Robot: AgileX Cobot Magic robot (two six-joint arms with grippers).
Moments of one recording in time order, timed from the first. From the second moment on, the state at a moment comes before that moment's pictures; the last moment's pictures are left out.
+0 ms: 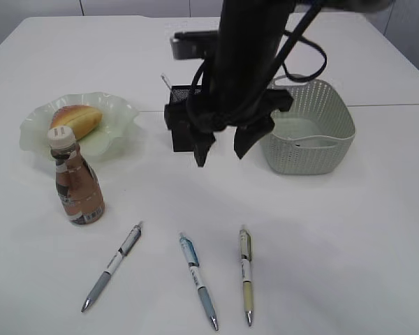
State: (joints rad) left arm -0.10 1.04 -0.79 -0.26 0.97 0.10; right arm 0.58 2.00 -1.81 0.04 1.24 0.26
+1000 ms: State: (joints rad) left arm -0.10 1.04 -0.79 -0.26 0.95 0.10; right arm 0.62 2.13 -1.63 -0.04 1.22 0.43
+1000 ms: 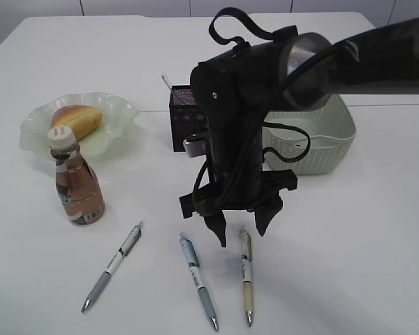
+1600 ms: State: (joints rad) left arm -0.10 1.04 -0.79 -0.26 0.95 0.10; right arm 0.56 2.19 -1.63 0.06 1.20 0.43
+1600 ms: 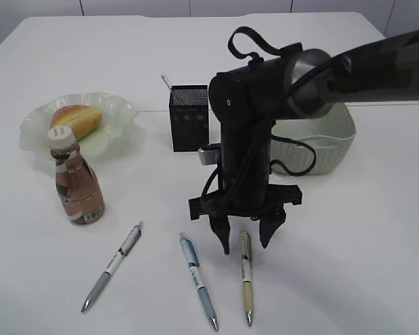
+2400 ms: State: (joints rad) left arm -0.10 1.04 -0.79 -0.26 0.95 0.10; right arm 0.52 2.22 -1.63 0.09 1.14 0.40
